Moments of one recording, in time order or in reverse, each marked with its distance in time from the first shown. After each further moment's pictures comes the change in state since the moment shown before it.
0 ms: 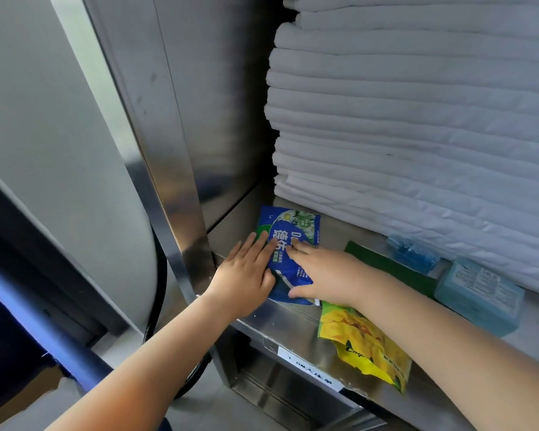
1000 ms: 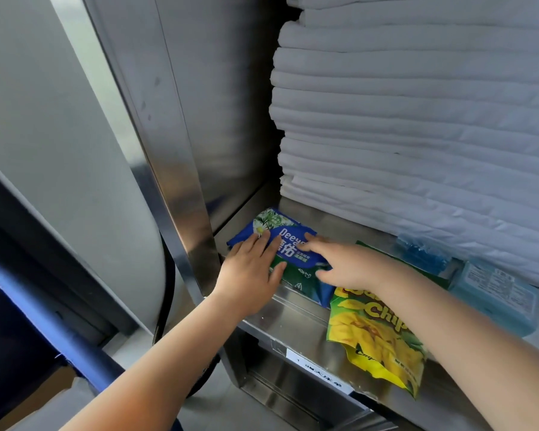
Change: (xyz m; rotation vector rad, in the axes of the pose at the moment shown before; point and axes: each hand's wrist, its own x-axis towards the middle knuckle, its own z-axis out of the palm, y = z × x) left_hand 0.005 0.001 -0.005 0.109 0.017 -0.079; right_hand 0.002 0.024 -0.001 0.242 0.082 0.071
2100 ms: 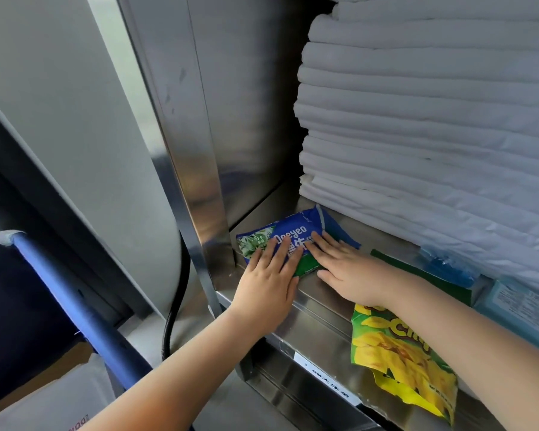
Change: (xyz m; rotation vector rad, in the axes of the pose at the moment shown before) left_hand -0.019 0.014 0.015 0.009 0.054 0.017; right_hand 0.024 0.016 0.024 -0.256 -0.069 -0.188
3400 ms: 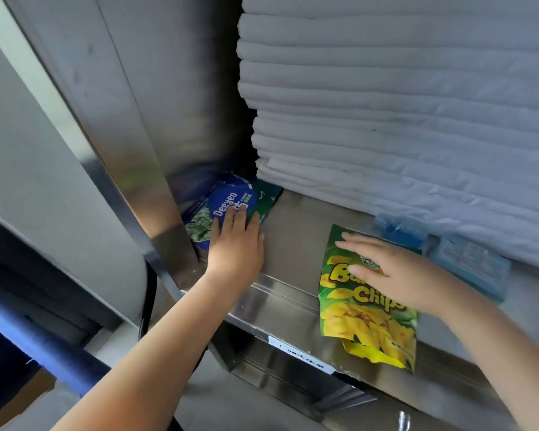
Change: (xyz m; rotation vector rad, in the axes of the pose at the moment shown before) left_hand 0.047 0.007 -0.013 -0.012 -0.060 -0.163; right_hand -0.122 0.019 -0.008 0.339 0.191 0.246
